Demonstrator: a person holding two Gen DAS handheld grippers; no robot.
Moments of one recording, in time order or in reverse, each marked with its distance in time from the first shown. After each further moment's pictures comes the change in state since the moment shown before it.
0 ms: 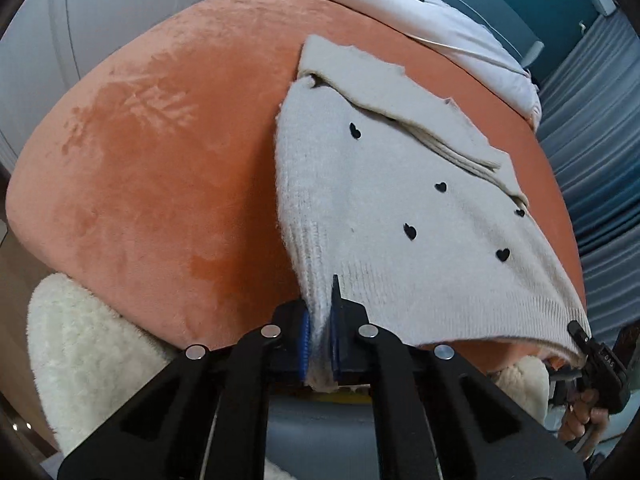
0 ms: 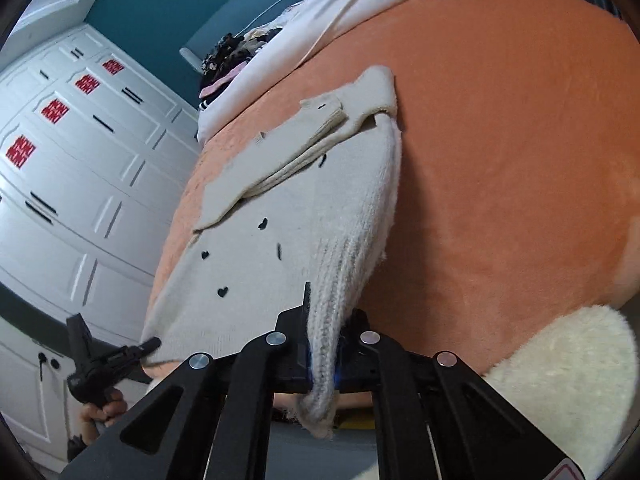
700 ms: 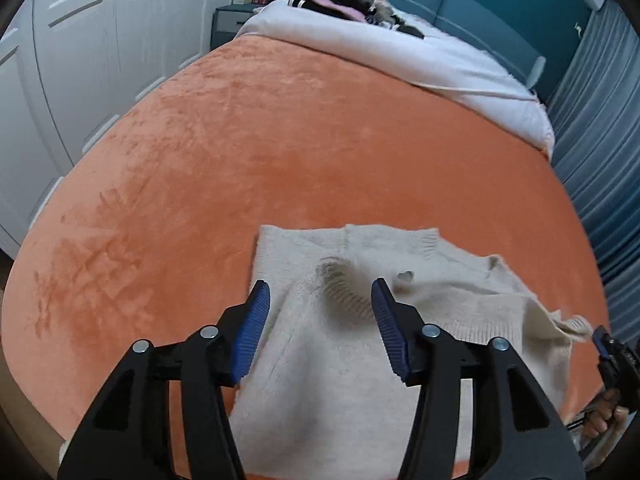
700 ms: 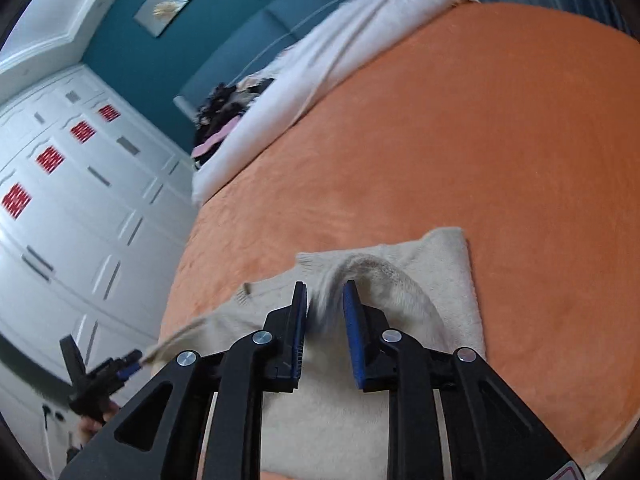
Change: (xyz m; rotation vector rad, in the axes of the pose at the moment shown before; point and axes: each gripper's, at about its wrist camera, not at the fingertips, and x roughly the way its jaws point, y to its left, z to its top) left arm 0.081 -0.025 0.163 0.053 -0.157 0.090; right arm 0.094 -0.025 0.144 0.163 -0.218 0.043
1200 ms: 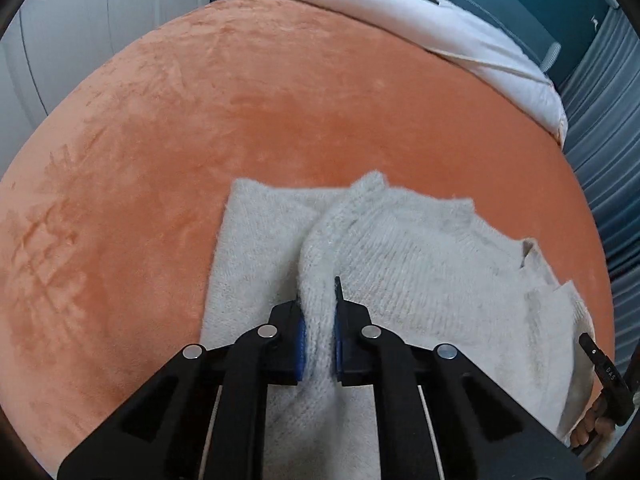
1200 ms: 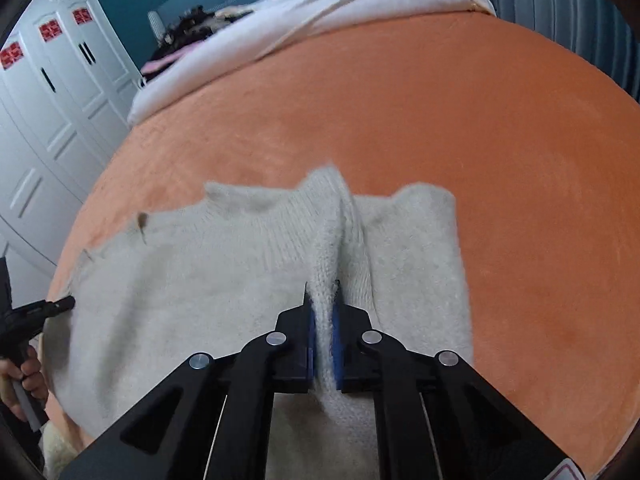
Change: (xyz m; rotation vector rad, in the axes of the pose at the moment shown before) left arm 0.062 0.002 -0.006 -0.034 0.072 -0.040; right arm 0.054 0.006 -0.010 -0.289 0.061 -0.184
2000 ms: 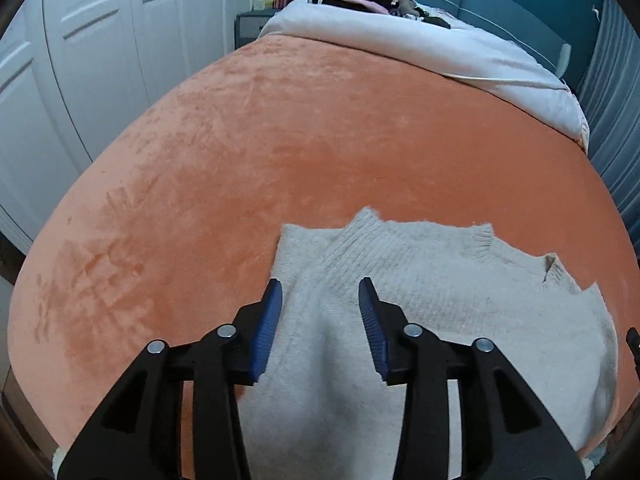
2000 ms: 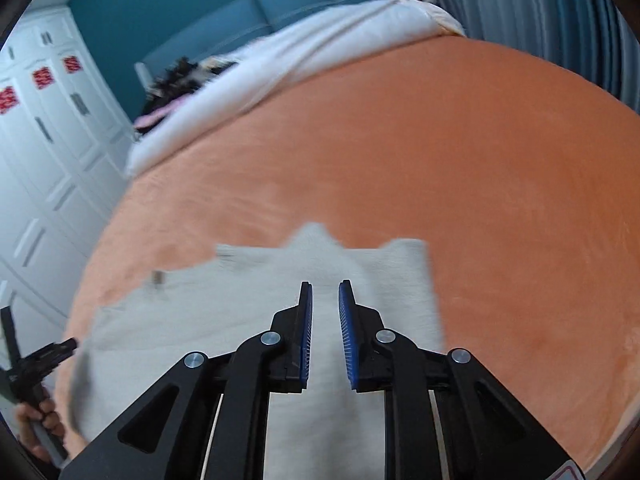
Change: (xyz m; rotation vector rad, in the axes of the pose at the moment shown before) left arm -0.031 -0.018 -0.006 0.060 -0.110 0.177; right arm -0.005 0.015 0.004 0.074 -0.037 0.000
